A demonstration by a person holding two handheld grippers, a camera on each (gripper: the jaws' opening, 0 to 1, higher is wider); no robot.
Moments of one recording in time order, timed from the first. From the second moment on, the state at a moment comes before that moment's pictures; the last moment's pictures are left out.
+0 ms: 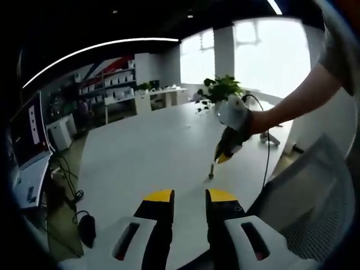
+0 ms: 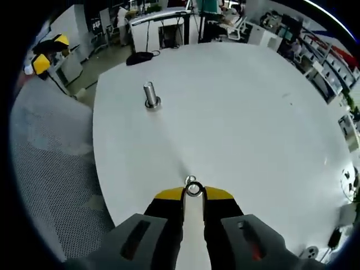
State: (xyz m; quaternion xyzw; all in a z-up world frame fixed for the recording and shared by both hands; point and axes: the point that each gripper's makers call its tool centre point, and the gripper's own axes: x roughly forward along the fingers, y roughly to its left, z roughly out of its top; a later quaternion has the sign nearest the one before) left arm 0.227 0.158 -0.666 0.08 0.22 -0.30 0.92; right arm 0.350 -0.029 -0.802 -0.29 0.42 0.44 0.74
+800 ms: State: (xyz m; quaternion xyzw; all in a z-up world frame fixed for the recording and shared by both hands) left arm 0.227 0.159 -0.666 0.09 0.22 -0.30 0.92; right arm 0.351 -0.017 -0.818 -0.33 0.43 0.46 0.70
